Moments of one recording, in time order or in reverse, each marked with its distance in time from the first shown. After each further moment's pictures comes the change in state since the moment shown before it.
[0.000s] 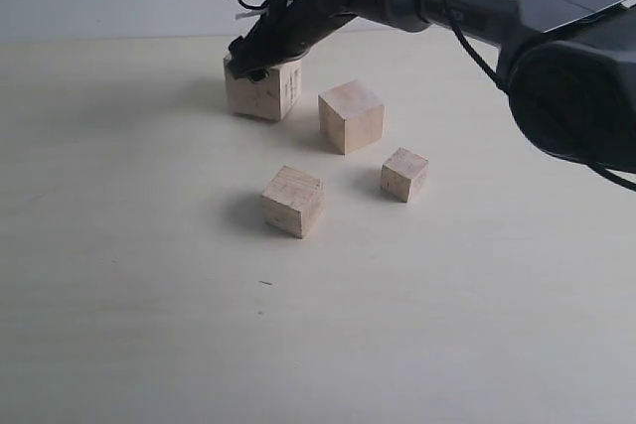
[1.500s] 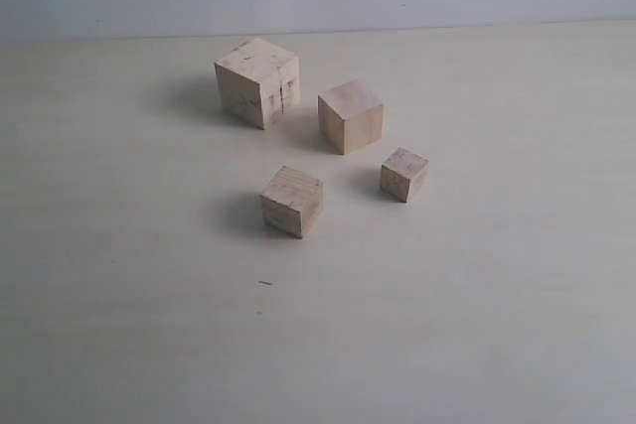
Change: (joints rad) left arm 0.000 0.000 0.000 0.000 -0.002 0.000; right arm -0.501 -1.628 1.383 0.103 -0.205 0.353
